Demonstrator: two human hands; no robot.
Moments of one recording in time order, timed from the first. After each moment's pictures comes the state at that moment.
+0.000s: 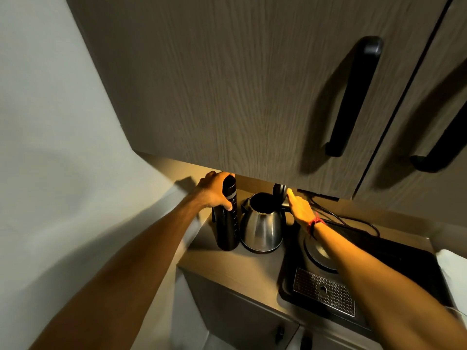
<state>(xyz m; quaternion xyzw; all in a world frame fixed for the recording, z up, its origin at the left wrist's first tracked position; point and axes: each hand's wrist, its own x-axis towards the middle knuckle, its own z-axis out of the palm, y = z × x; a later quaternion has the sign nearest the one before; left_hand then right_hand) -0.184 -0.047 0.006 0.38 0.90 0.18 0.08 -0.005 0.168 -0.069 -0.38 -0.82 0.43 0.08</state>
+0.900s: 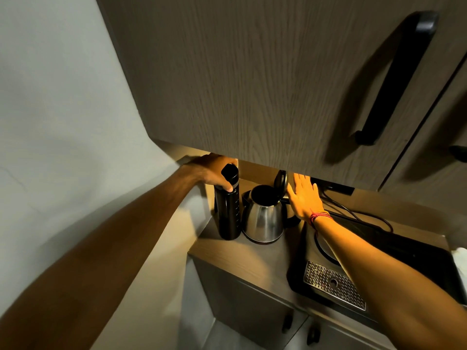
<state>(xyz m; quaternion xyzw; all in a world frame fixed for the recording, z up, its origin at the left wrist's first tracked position) -0.191 -0.082 0.065 0.45 0.88 0.09 0.13 -0.027 0.157 -0.070 -0.29 -0.93 0.20 0.12</state>
